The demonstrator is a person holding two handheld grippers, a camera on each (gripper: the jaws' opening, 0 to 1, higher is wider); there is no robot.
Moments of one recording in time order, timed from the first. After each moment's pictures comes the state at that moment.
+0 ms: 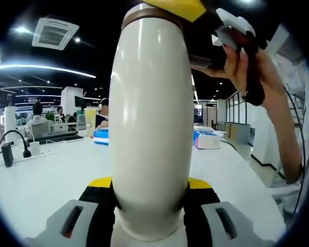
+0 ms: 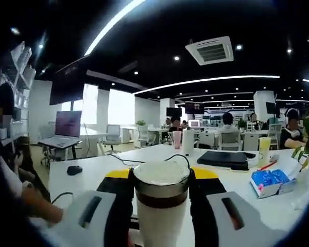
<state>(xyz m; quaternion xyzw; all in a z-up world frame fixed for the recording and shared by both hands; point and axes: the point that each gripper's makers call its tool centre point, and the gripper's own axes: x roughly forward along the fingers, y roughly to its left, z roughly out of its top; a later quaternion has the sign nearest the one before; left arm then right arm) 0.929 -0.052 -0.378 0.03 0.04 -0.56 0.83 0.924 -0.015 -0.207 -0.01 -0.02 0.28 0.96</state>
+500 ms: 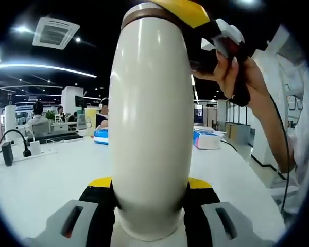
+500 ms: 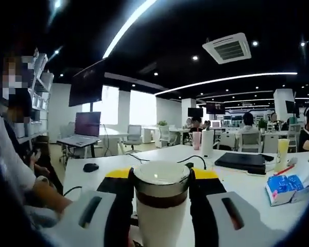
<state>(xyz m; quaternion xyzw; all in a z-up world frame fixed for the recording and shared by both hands) 0.929 -0.052 -0.379 0.02 0.04 -0.56 0.83 0.924 -0.012 -0.208 -0.01 -0.01 0.38 0.93</state>
